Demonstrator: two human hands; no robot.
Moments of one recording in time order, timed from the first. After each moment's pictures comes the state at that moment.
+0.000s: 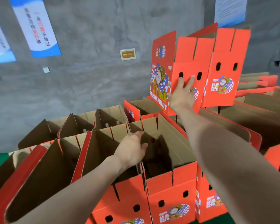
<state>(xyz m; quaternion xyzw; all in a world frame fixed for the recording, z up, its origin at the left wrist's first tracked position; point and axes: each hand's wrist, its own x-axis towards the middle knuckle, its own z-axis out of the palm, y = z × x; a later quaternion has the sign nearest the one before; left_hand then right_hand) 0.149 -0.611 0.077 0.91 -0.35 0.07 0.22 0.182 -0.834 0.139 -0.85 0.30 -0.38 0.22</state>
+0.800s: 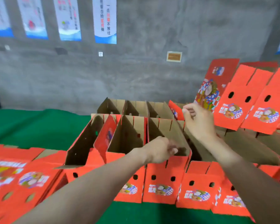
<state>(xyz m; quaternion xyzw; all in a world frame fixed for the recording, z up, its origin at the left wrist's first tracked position) 0.057 -0.491 0.117 0.87 -0.43 0.03 0.25 0.056 -0.650 0.162 -0.84 -0.06 -0.46 0.27</state>
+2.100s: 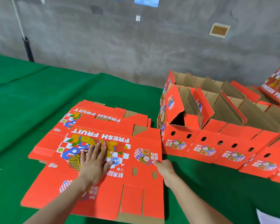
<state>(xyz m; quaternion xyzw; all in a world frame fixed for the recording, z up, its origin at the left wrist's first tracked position) -0.054 0.056 -0.113 0.99 0.02 0.02 0.13 -0.041 -0.206 -0.080 -0.80 0.24 0.11 0.54</state>
